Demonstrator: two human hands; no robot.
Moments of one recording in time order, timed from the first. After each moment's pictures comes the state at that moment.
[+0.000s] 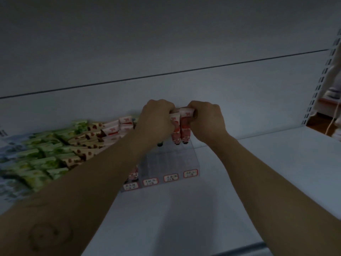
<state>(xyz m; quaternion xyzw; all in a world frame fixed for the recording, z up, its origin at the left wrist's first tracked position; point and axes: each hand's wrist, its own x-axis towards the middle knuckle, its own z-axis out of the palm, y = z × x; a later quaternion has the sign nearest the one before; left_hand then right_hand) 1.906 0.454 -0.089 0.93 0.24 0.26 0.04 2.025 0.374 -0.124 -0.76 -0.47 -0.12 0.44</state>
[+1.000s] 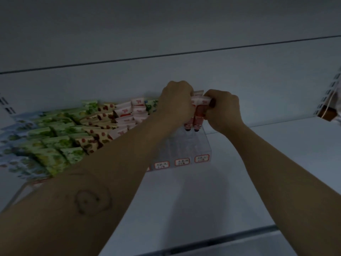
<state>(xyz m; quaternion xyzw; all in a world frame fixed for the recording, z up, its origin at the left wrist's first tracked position) 1.918 0.456 -0.095 0.92 0.26 0.28 0.05 2.016 0.371 -0.131 -0.78 -0.44 -0.11 0.44</state>
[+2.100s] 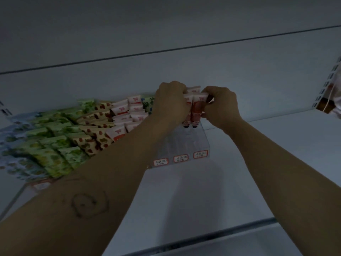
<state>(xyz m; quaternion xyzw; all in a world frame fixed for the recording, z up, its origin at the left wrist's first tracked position) 1.913 0.455 -0.104 0.91 0.26 0.31 0.07 2.025 0.377 -0.140 -0.75 -0.43 -0.05 0.50</state>
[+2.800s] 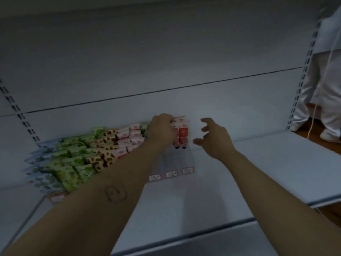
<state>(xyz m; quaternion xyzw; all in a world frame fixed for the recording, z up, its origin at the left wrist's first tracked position) 1.908 0.448 -0.096 0.90 0.30 0.28 0.14 2.017 0.319 -0.136 -0.81 -0.42 0.01 0.41</state>
